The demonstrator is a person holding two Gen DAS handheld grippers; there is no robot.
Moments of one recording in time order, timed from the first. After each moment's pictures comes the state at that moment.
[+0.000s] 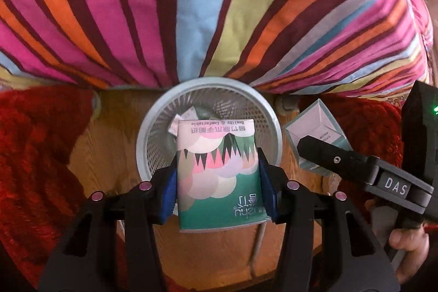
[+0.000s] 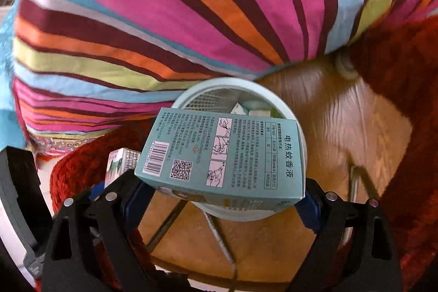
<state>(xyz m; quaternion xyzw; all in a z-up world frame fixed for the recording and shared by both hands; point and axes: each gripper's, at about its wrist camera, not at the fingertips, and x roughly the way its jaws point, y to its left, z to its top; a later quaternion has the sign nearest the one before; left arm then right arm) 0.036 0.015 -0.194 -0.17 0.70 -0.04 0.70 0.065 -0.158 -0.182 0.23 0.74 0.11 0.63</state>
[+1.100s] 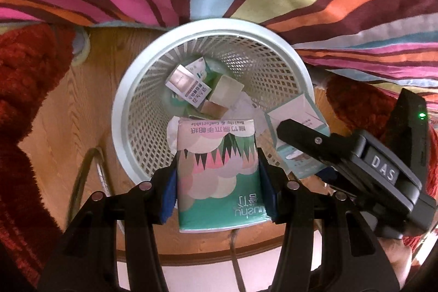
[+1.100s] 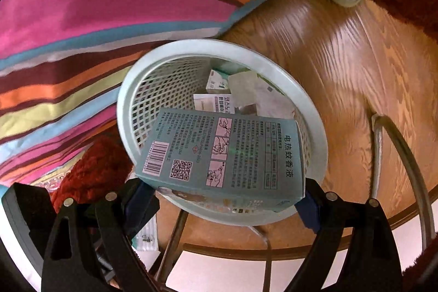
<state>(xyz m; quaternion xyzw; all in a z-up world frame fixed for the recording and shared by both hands) 0.044 0.009 -0.284 -0.22 0.79 -0.01 0.57 0.057 -0.158 -0.283 0.29 0.80 0.02 0.52</state>
